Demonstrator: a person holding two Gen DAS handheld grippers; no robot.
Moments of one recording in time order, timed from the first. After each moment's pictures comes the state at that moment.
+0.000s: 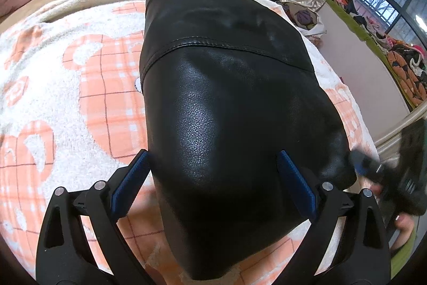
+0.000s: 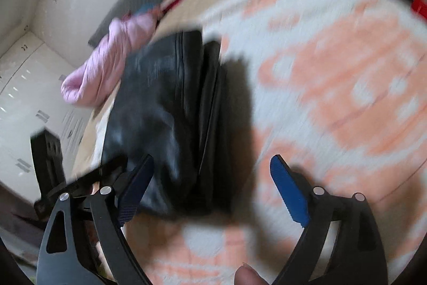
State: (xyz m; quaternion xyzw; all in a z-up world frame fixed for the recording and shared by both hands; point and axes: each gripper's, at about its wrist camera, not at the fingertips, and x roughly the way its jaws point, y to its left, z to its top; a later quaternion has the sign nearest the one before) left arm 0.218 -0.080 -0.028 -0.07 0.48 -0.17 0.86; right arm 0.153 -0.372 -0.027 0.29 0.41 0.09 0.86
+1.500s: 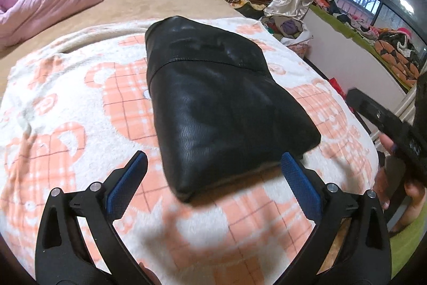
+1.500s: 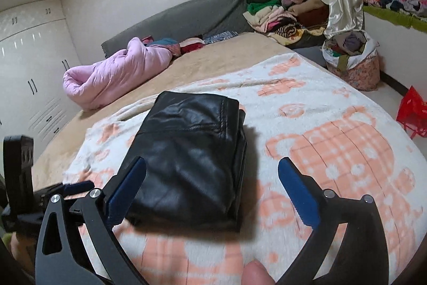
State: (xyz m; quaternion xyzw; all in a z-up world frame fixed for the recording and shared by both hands) left arm 0.132 -0.075 0.015 -0.03 0.41 -0.18 0.90; right arm 0.110 -0.319 0.042 0.14 0.28 0.07 0.95
